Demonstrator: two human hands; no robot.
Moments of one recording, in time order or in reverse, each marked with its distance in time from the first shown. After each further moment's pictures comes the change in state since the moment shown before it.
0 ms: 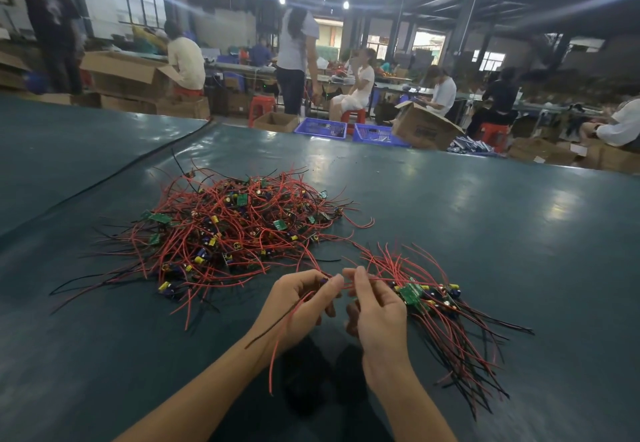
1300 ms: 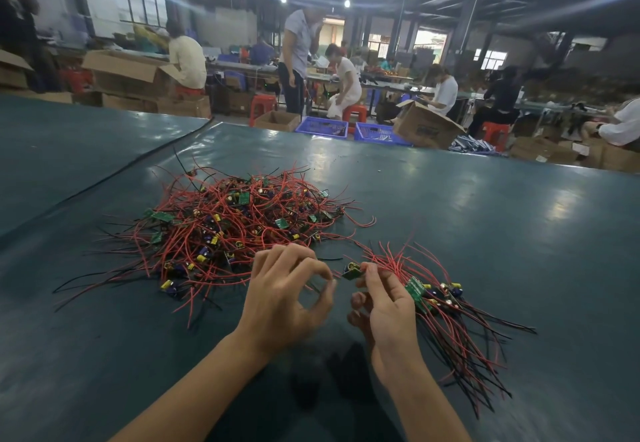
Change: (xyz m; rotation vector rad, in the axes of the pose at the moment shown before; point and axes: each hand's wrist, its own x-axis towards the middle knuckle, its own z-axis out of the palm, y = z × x) left_hand -0.001 -0.003 -0.013 0.806 0.383 0.676; right_hand 0.006 -0.004 -0.009 0.138 -0.067 0.048
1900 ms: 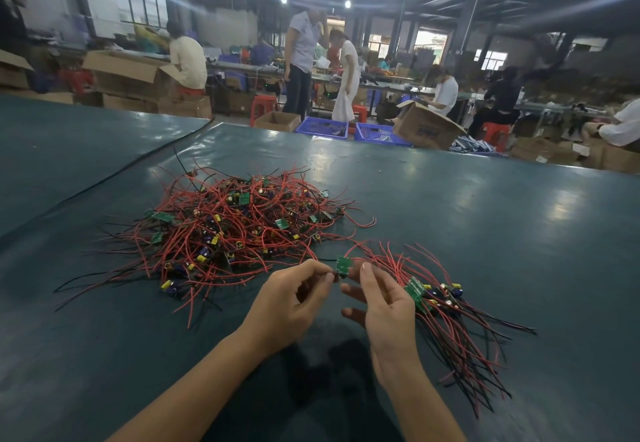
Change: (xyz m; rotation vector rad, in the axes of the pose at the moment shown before) left_hand -0.003 -0.006 0.006 -0.553 -0.281 -0.295; right_hand 0.000 0.005 0.003 -0.089 0.012 -0.102
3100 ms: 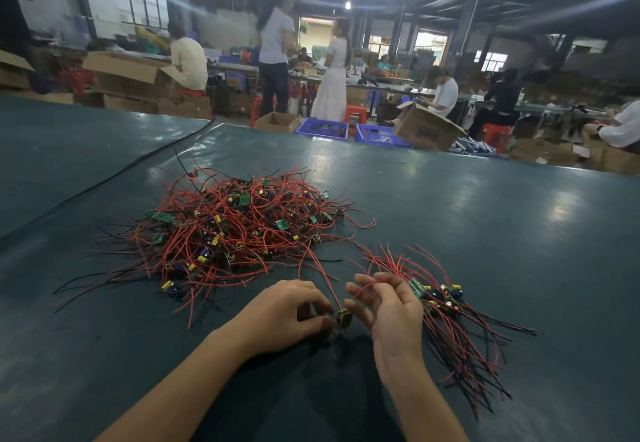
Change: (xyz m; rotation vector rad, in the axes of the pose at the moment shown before) left_hand 0.000 -0.016 -0.016 0.313 -0.443 -0.034; right_hand 0.007 -0.001 -0.009 0.202 0.129 0.139
